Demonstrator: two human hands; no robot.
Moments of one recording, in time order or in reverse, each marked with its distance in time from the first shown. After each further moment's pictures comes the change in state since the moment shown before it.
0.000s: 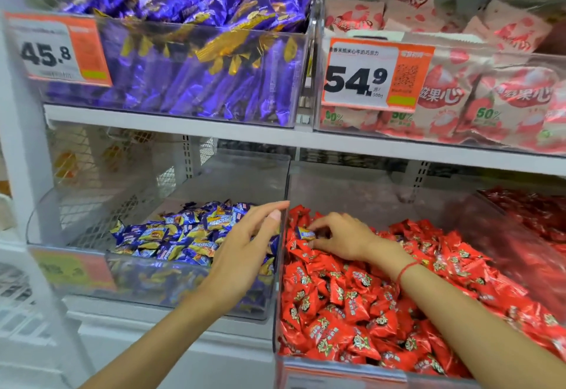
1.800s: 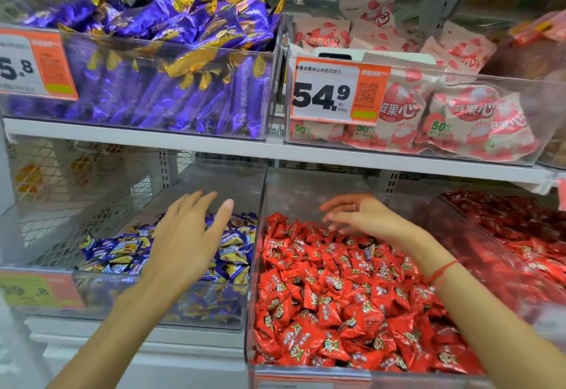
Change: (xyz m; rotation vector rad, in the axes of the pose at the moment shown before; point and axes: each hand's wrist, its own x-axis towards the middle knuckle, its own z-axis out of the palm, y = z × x) left_hand 0.017 0.021 -0.033 0.714 0.161 -0.040; right_hand -0.043 0.020 -0.066 0.792 0.055 0.209
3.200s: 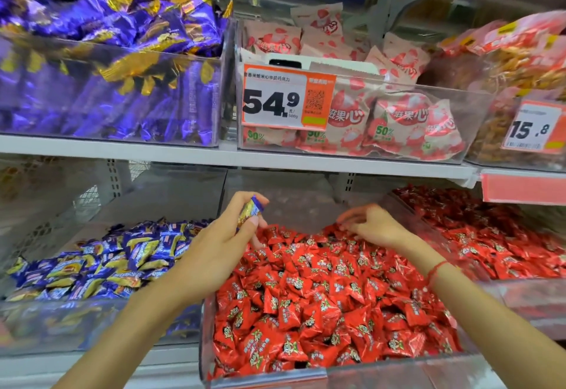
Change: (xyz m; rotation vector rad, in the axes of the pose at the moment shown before) left_hand 0.000 0.052 0.034 -0.553 -0.376 0.316; right_hand -0.014 0.059 -0.063 -0.345 0.233 0.166
